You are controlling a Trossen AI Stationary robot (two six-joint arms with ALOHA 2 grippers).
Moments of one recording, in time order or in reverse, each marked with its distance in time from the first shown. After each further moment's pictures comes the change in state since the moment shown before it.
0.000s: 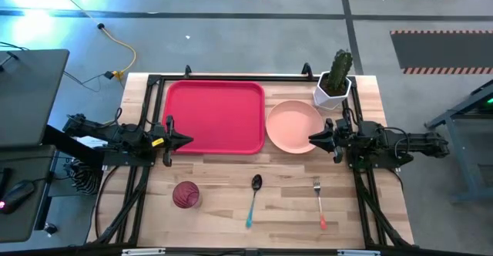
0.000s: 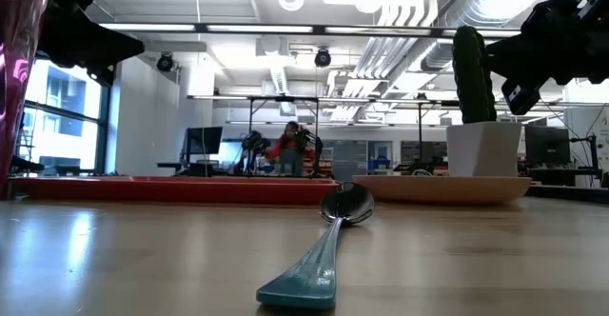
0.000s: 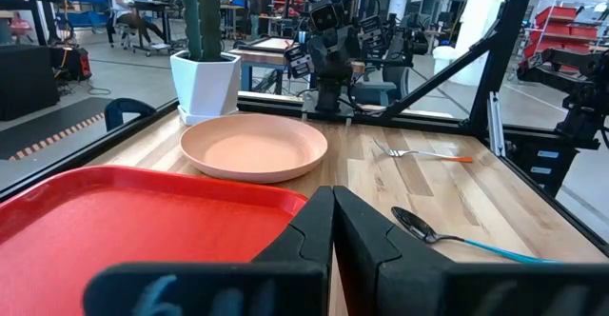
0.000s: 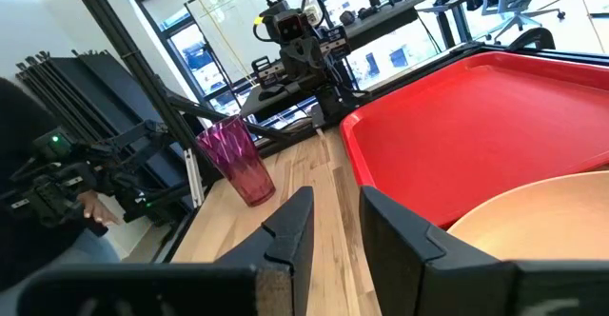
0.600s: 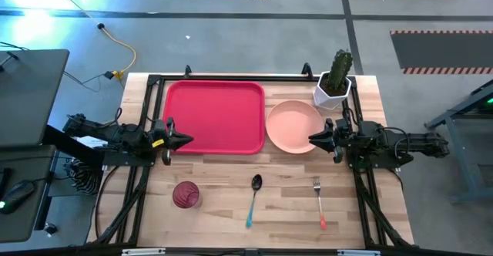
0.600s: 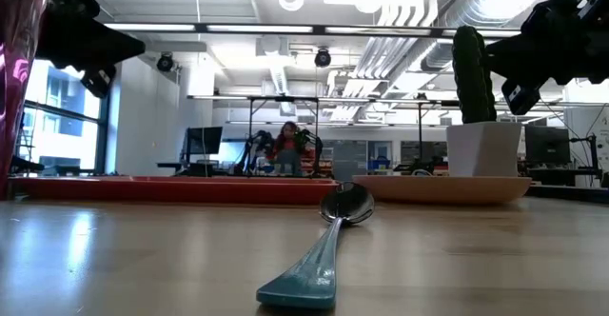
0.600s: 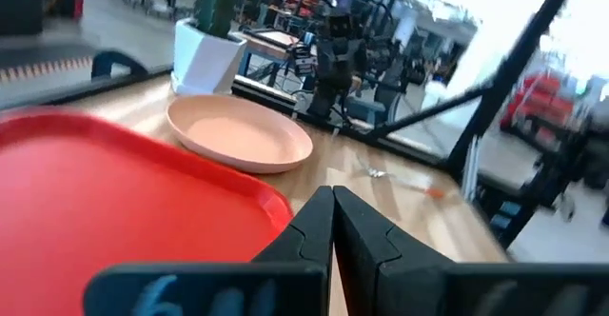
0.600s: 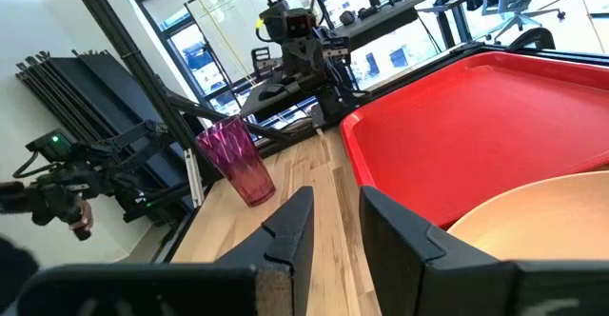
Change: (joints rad) left arm 0.000 0.000 0.000 0.001 -0.022 -0.293; right arm 0.000 0.000 0.000 0.000 0.000 0.000
